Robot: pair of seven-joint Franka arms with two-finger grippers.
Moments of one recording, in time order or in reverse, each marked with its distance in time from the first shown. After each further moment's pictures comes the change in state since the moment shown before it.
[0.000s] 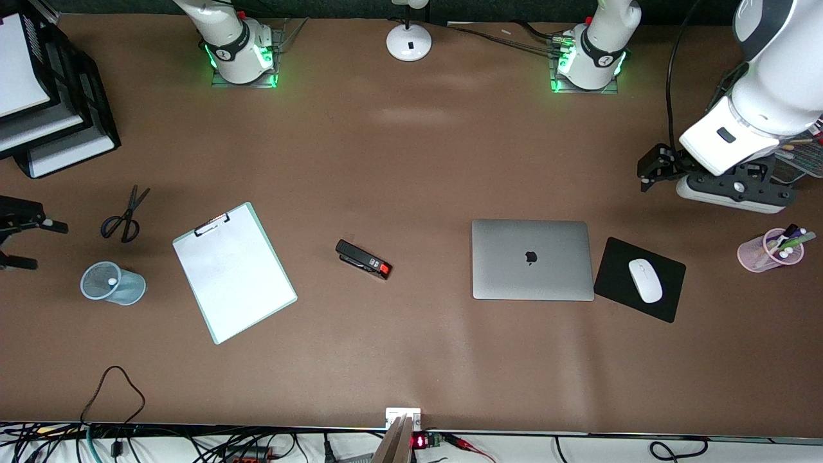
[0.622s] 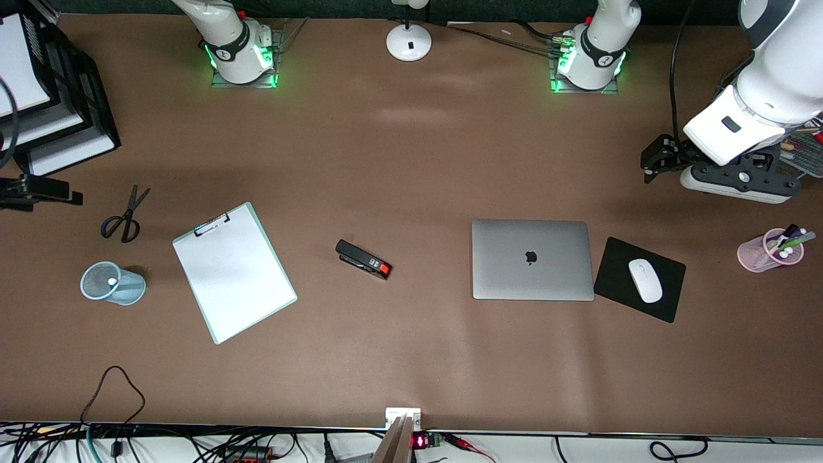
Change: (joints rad) left arm 0.004 -0.016 0.002 0.000 0.000 -0.017 -0.001; right arm 0.163 -0.116 0.001 0.000 -0.299 -0.193 0.724
